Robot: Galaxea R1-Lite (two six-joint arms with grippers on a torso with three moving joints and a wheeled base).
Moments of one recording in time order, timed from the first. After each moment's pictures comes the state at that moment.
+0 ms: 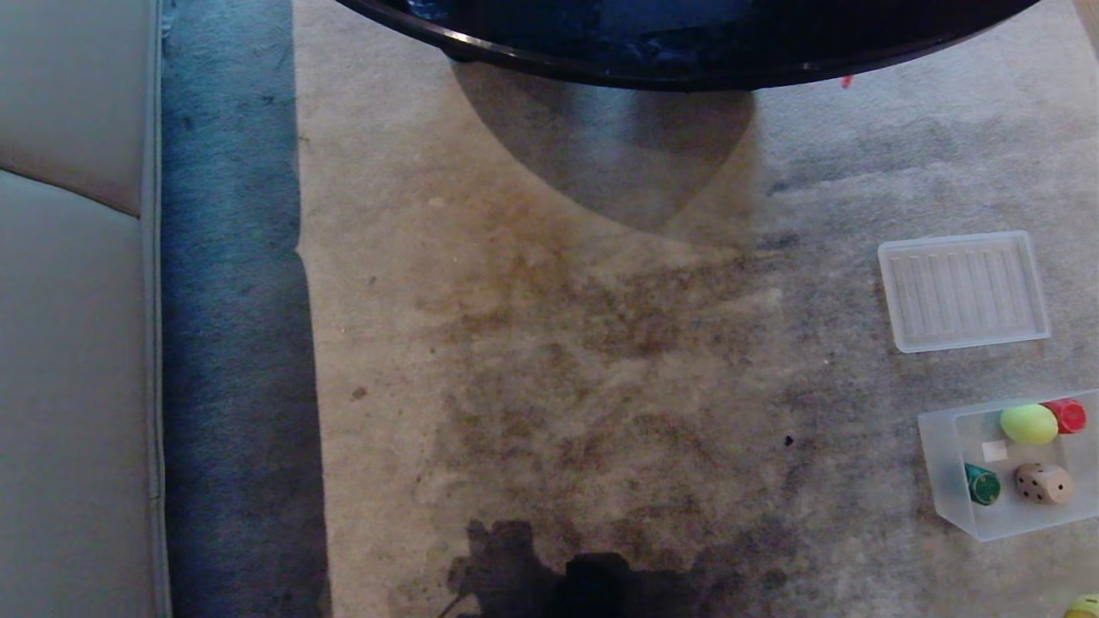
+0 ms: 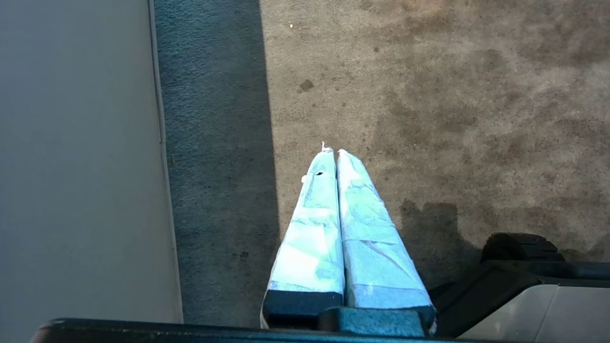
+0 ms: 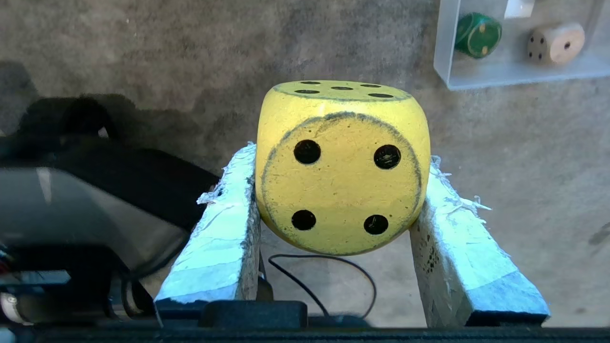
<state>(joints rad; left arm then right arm) 0.00 0.00 0.00 0.00 0.00 0.00 -0.02 0.39 -0.18 0.21 -0.05 -0.07</state>
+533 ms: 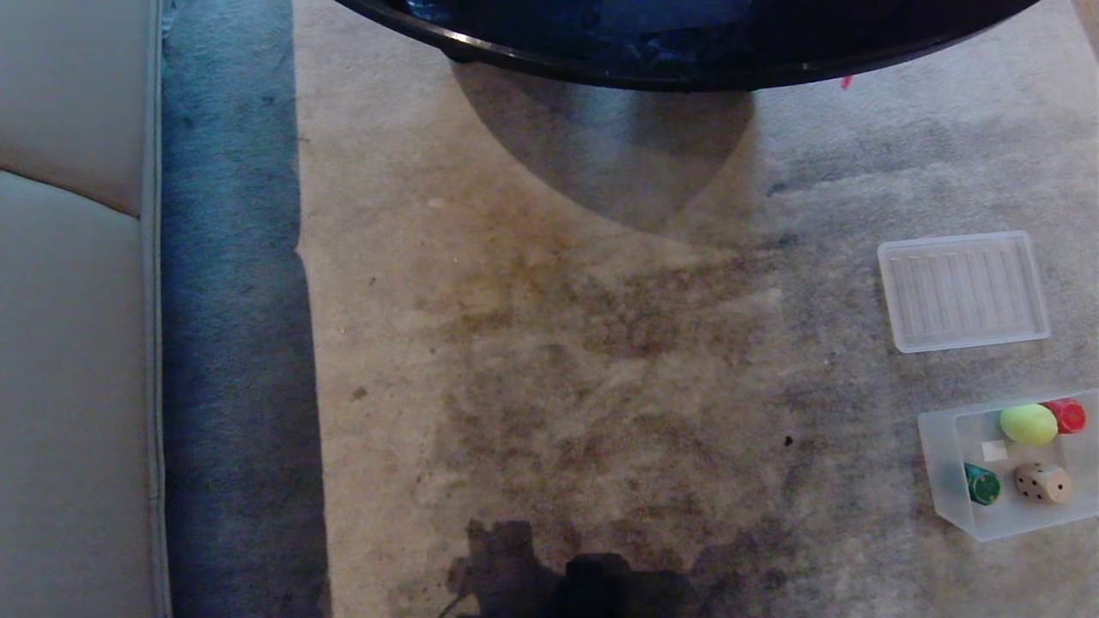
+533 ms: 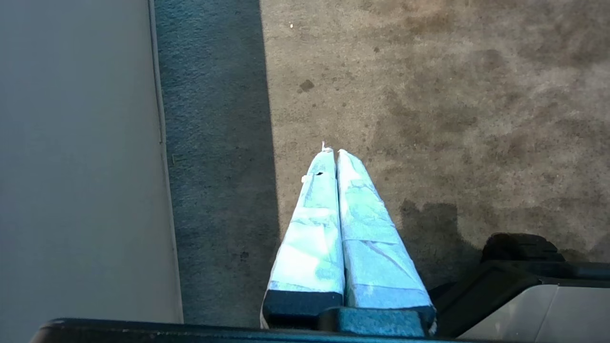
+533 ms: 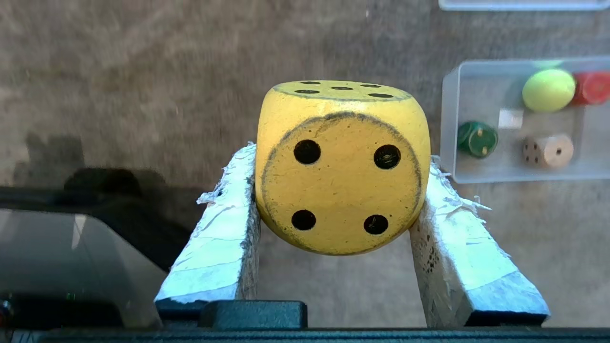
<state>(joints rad) 0.00 0.00 0.00 0.00 0.00 0.00 0.00 0.02 -0.07 0.16 0.03 -0.09</state>
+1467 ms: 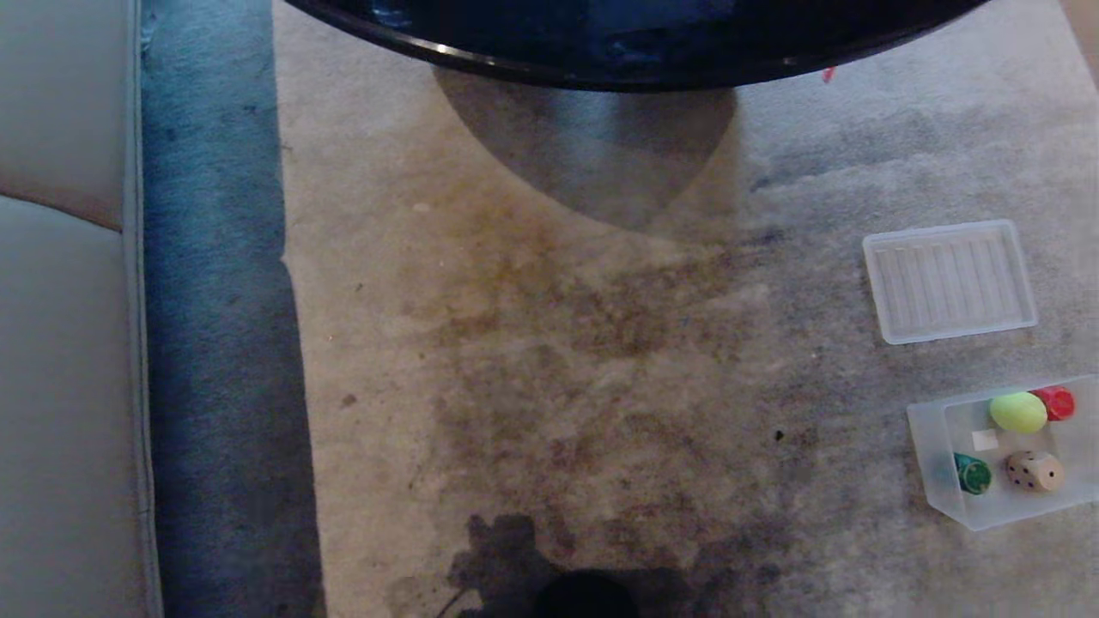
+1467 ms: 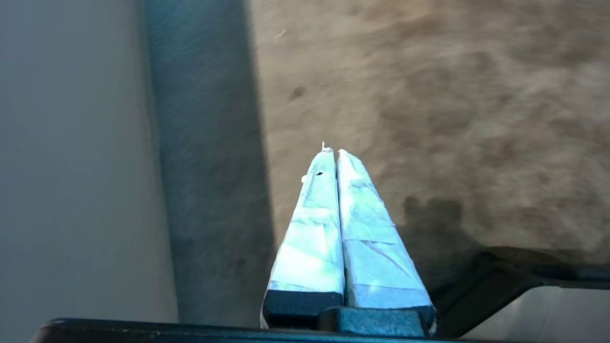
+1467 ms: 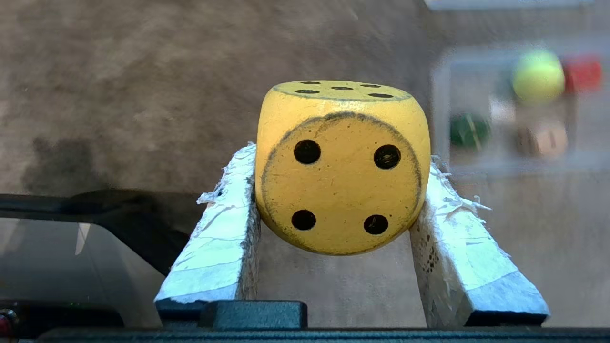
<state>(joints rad) 0.00 0.00 0.00 0.00 0.00 0.00 0.00 0.00 -0.06 0.17 0.03 -0.08</state>
